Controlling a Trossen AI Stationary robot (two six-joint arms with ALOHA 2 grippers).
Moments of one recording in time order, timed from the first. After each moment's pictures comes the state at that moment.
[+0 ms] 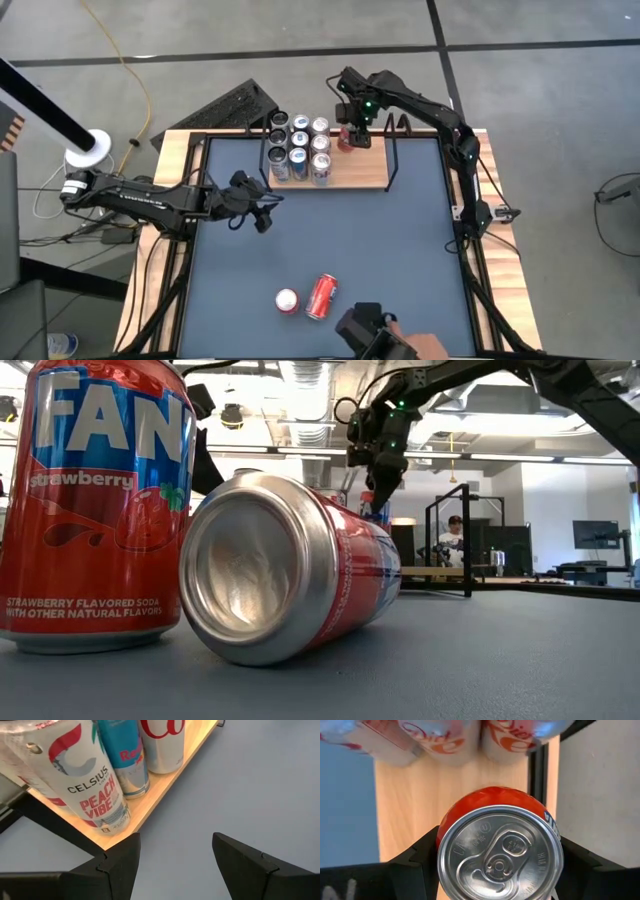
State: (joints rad) left arm -0.03 1.03 0.60 -0.20 -0.50 -0.31; right arm -0.69 2.10 2.11 -1.27 -0.09 -0.68
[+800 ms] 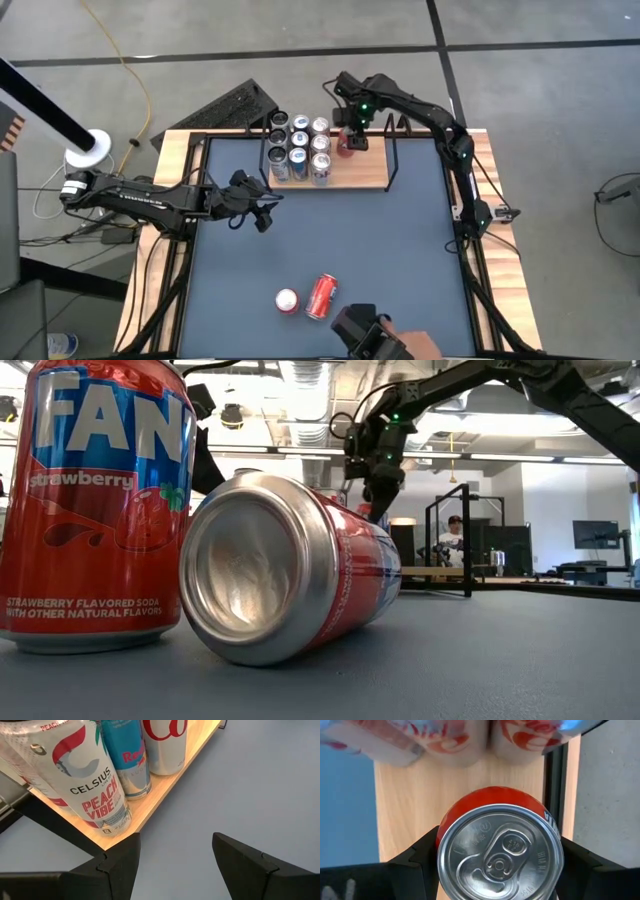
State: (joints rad) left arm -0.02 1.03 0.60 -0.19 -0.50 -0.32; right arm -0.69 2.16 2.11 -1.27 -0.14 -0.68
